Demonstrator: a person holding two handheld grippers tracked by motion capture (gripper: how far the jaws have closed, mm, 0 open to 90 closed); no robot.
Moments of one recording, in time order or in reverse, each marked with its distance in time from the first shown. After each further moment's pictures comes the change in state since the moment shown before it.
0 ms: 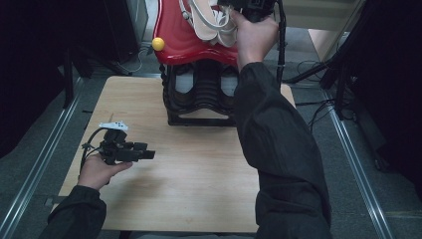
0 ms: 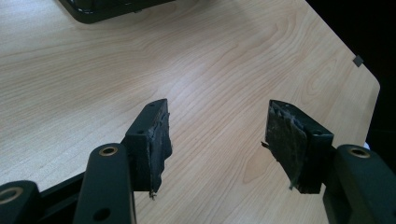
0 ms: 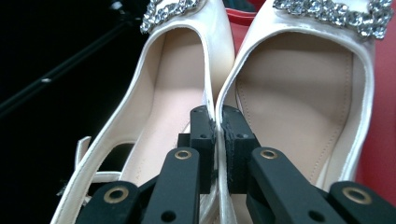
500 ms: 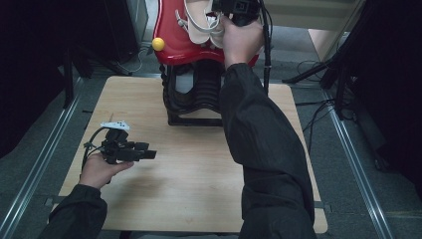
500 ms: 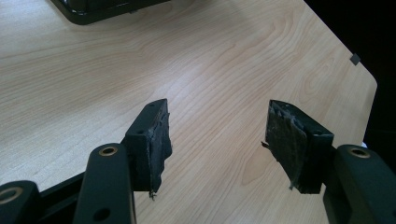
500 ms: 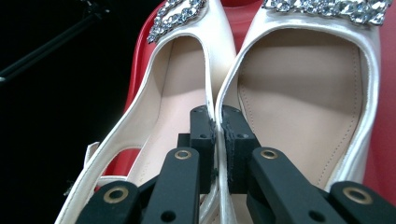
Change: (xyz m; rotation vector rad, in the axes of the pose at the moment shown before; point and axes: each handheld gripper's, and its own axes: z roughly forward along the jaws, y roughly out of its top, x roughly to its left) left arm 0.000 0.002 0.002 0.009 -0.014 0.016; right arm 0.004 -0.012 0.030 0.012 -0.106 0.001
